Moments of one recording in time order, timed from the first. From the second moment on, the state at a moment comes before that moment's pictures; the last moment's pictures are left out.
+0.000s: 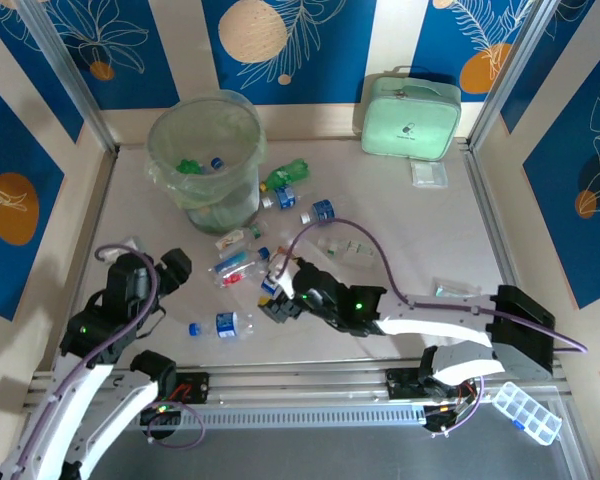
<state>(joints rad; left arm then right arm) -0.40 0.51 0.76 -0.91 -0.30 -0.84 1.20 1.35 0.79 -0.03 0.23 0.05</state>
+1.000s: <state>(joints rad) -0.40 0.04 0.53 -0.89 -0.54 -0.91 1.29 2.20 1.76 -0.83 -0.05 -0.30</state>
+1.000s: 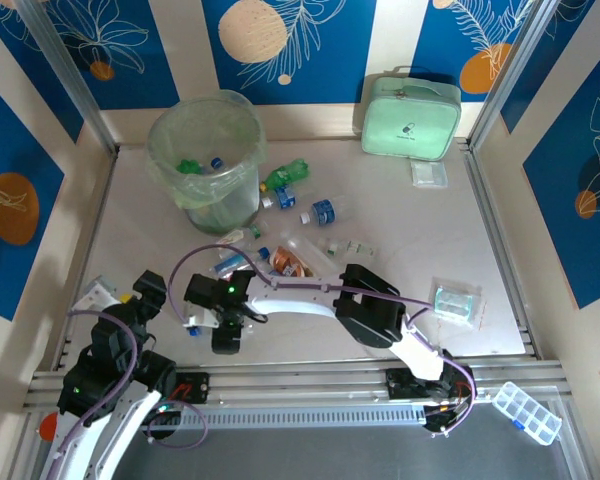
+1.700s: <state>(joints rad) -0.40 0.04 0.51 -0.85 -0.52 -0.90 1.26 1.99 1.50 -0.69 -0.05 -0.24</state>
